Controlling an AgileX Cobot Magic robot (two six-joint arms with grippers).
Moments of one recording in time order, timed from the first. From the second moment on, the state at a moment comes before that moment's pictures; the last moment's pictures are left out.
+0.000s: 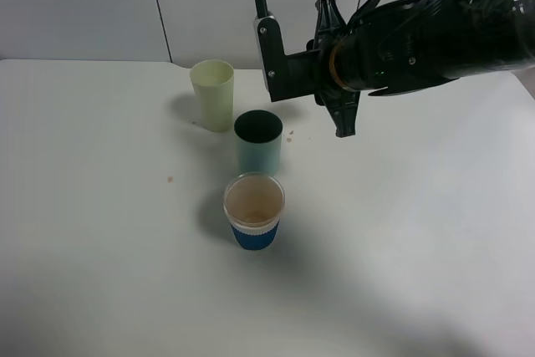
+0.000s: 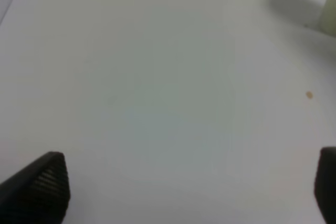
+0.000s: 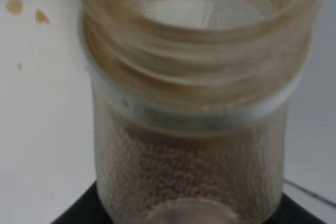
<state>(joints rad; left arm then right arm) 0.04 0.00 -0.51 0.01 1.06 -0.02 0.73 1.74 -0.99 -1.36 0.42 0.01</state>
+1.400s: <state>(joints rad) 0.04 0.00 -0.51 0.00 1.06 -0.02 0.78 1.79 -1.05 -1.47 0.47 -0.21</state>
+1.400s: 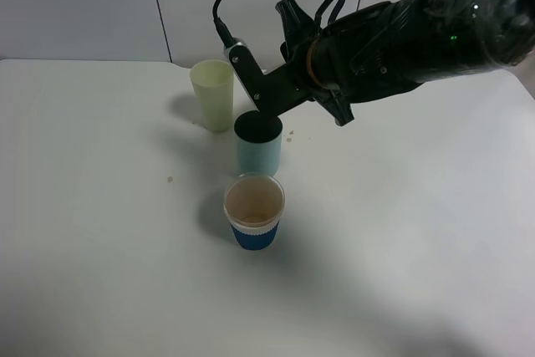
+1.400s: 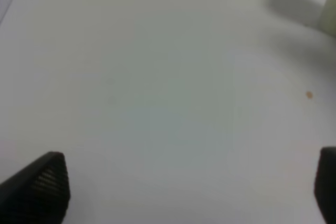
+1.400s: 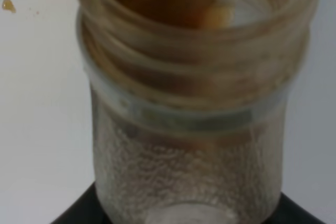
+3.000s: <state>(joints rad) 0.04 0.00 -0.51 0.00 1.06 -0.02 0.78 1.79 -1.05 -1.53 0.49 -0.35</state>
